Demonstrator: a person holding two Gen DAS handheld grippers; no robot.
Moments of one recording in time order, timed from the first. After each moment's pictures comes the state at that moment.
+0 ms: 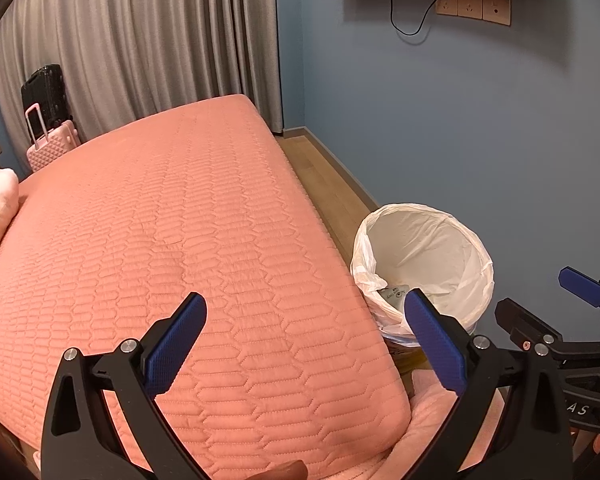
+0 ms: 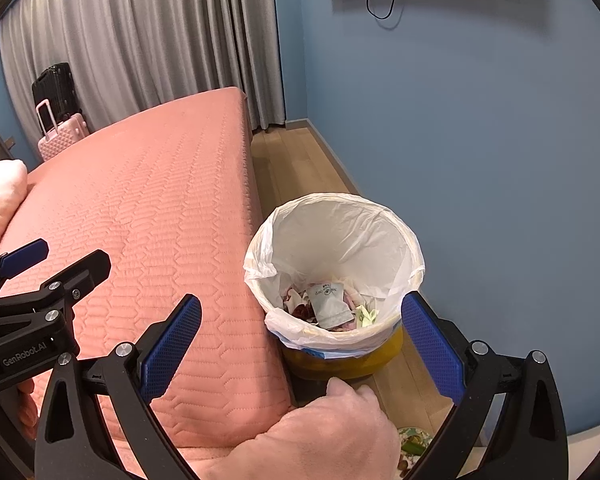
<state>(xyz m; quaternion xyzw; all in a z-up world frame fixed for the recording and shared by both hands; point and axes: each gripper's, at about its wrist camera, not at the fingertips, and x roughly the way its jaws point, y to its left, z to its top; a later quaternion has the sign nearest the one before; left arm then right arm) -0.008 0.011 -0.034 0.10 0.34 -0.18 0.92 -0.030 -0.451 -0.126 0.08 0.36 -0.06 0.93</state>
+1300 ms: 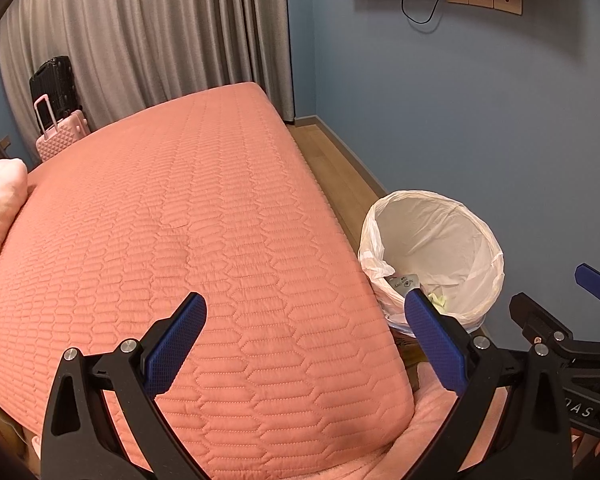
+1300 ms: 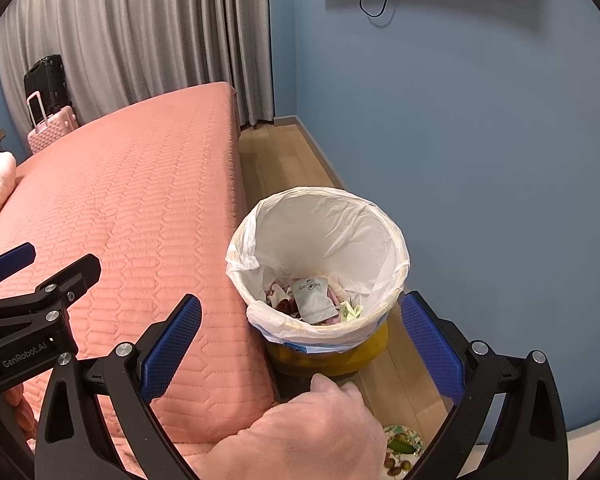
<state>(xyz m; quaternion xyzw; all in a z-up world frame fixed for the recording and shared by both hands) -0.010 0.006 -0.045 0.10 0.36 -0.16 0.91 -0.037 -0.453 -0.134 0.06 0.37 -0.08 0.93</state>
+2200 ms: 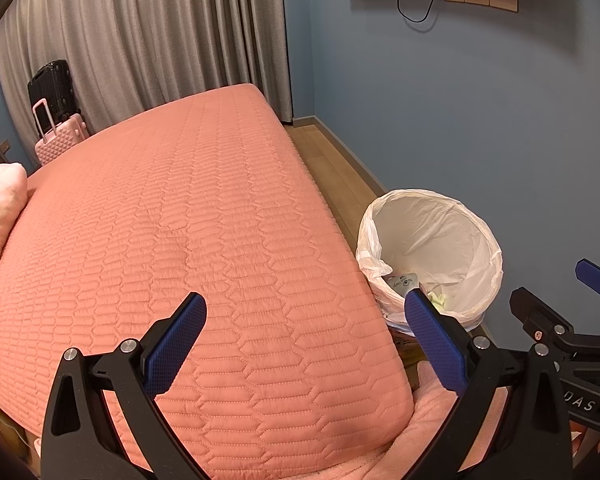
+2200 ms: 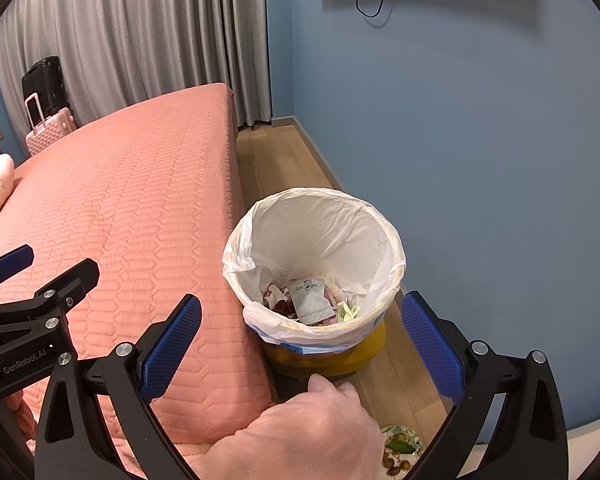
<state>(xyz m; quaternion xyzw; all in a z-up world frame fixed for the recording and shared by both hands) -0.013 0.003 -0.044 0.11 0.36 -0.16 0.91 -0.037 -0.456 -0.132 0.06 0.37 -0.08 0.92</state>
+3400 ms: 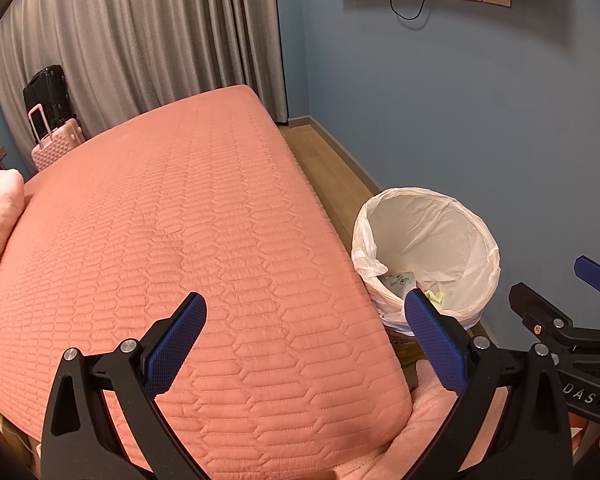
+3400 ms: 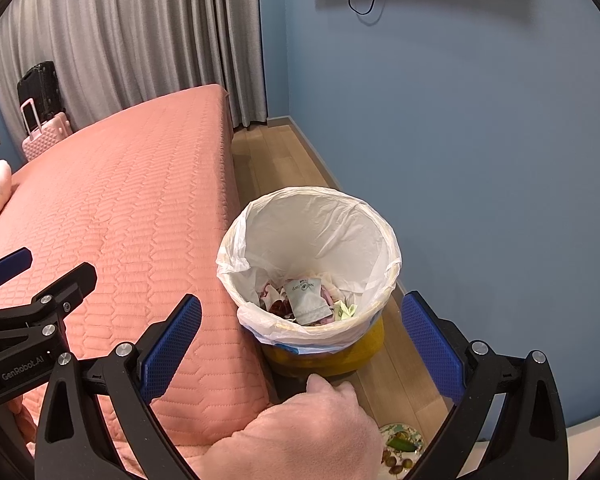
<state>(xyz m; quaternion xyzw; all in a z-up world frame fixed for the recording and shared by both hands) -0.012 -0.003 -0.043 0.11 0.36 -0.17 0.91 -0.039 -0.459 -0.135 0.08 0.37 -0.09 0.92</state>
